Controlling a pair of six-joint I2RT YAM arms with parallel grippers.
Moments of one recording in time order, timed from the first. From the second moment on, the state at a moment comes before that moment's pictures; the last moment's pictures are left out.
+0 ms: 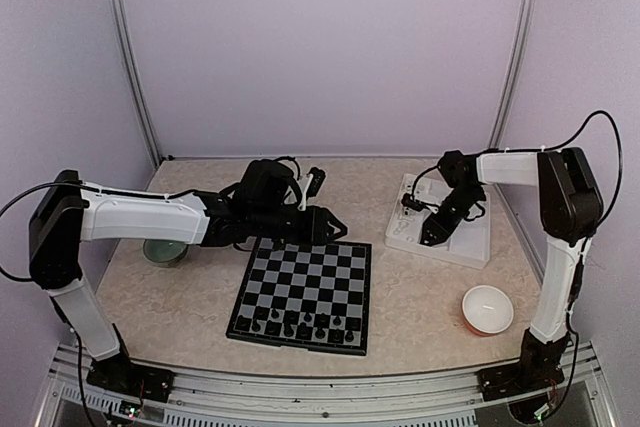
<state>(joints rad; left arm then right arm) -0.90 1.73 1.15 0.06 0.23 -0.61 0.25 1.99 1.41 -0.83 -0.34 -0.61</state>
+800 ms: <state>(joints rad) -0.90 1.73 1.15 0.02 0.22 -0.59 0.25 1.80 1.34 -0.73 -0.40 -0.63</state>
